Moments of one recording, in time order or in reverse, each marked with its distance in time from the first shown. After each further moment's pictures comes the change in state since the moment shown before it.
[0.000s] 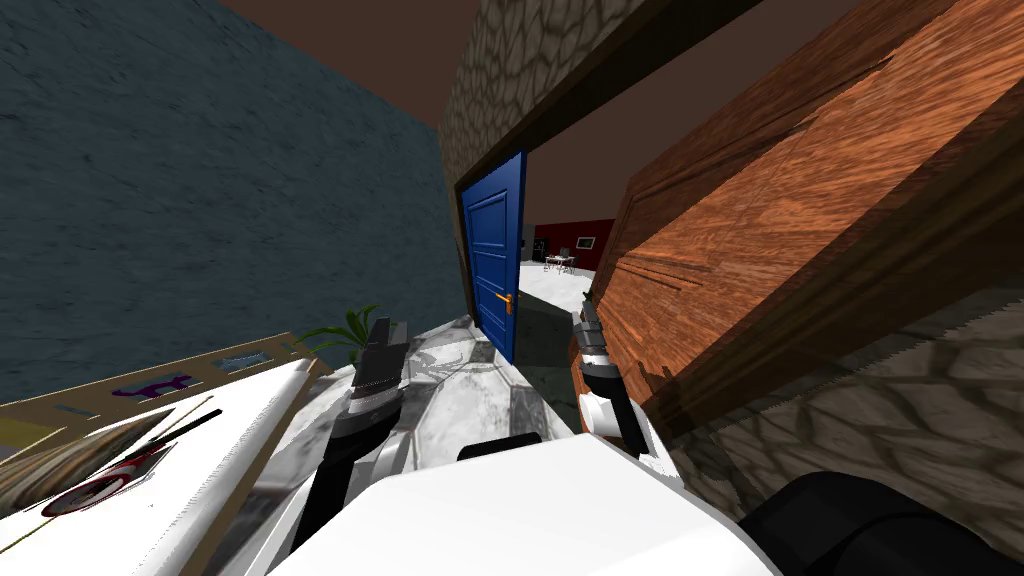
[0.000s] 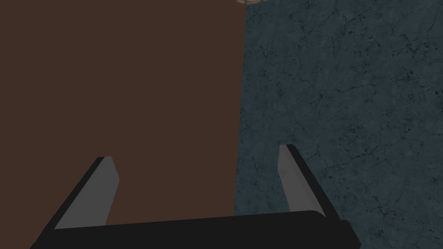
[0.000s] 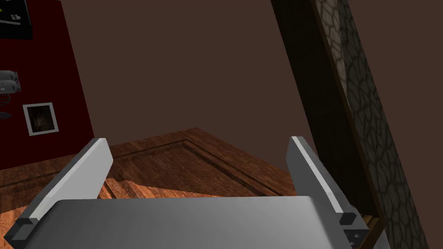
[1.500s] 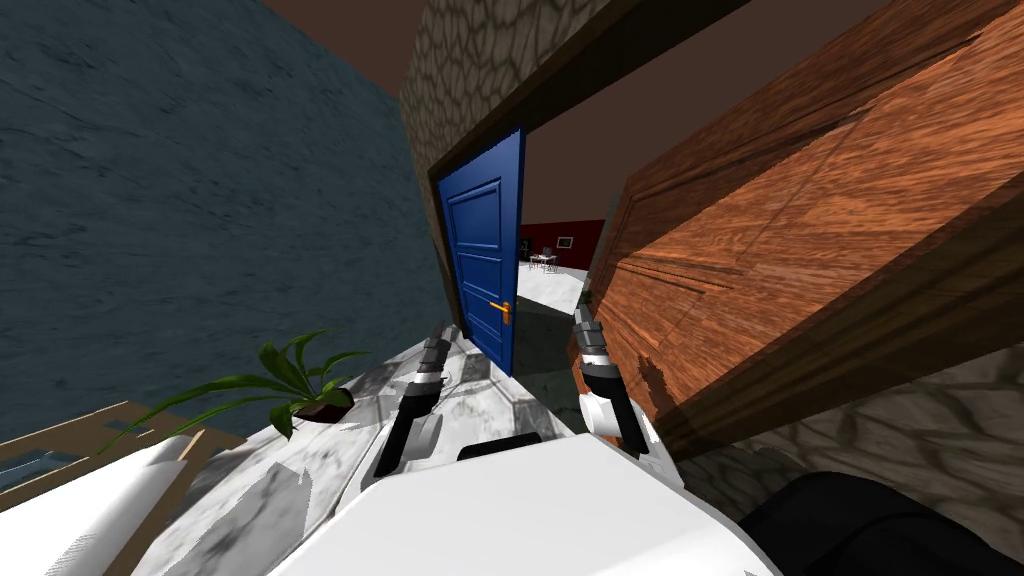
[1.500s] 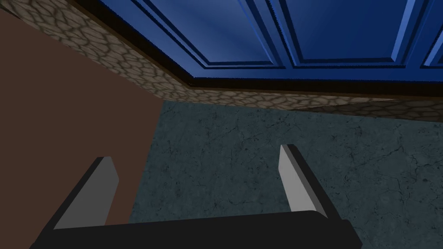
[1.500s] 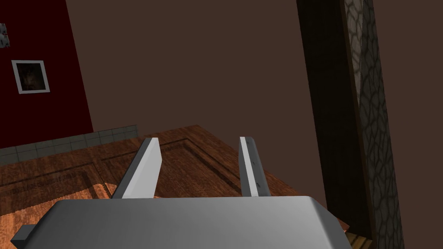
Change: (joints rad) arm -0.183 0.065 -0.139 0.314 0.014 0.097 0.085
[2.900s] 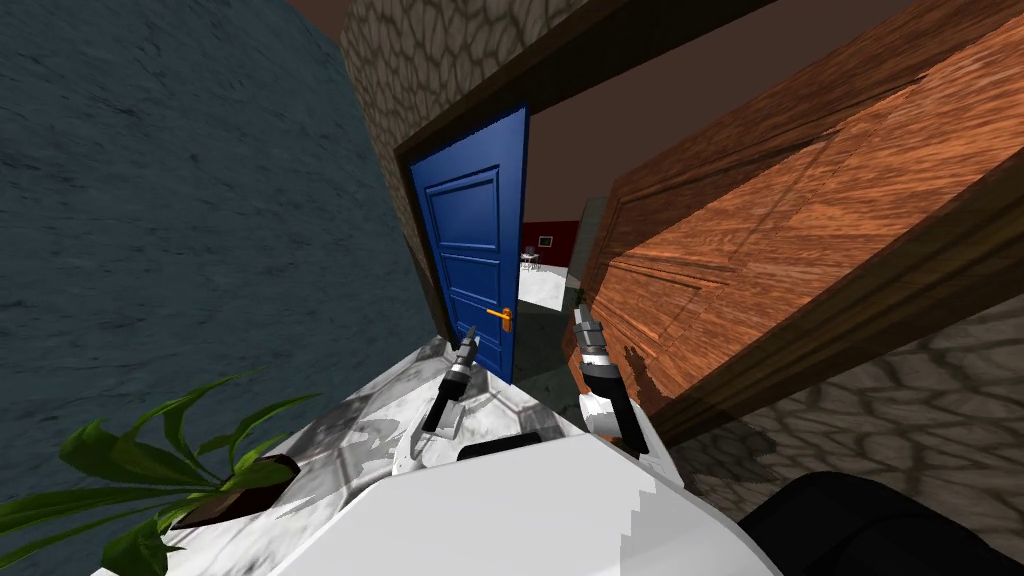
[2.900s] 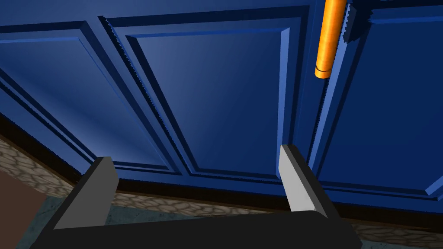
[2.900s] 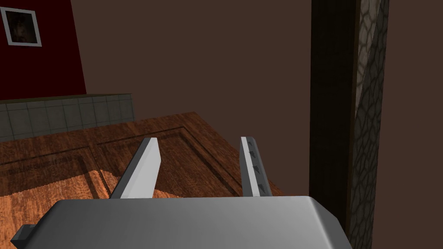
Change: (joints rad) arm -0.201 0.030 -0.144 0.331 0.017 0.110 0.097
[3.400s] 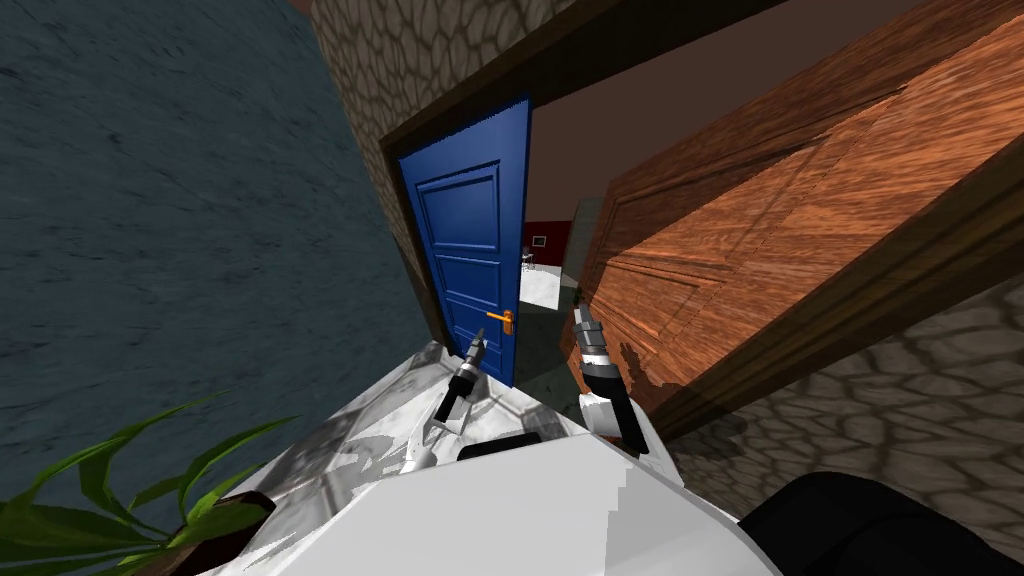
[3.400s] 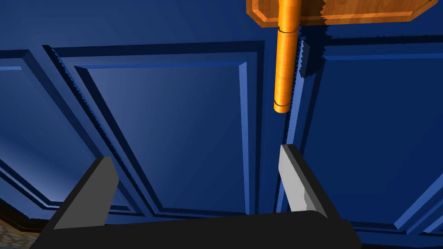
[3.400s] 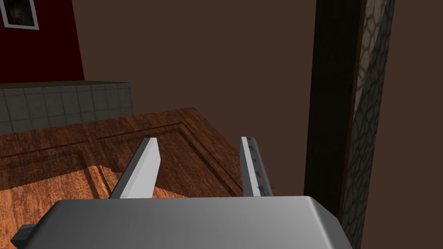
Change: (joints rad) arm -0.076 -0.001 -0.051 0.124 0.006 0.038 0.033
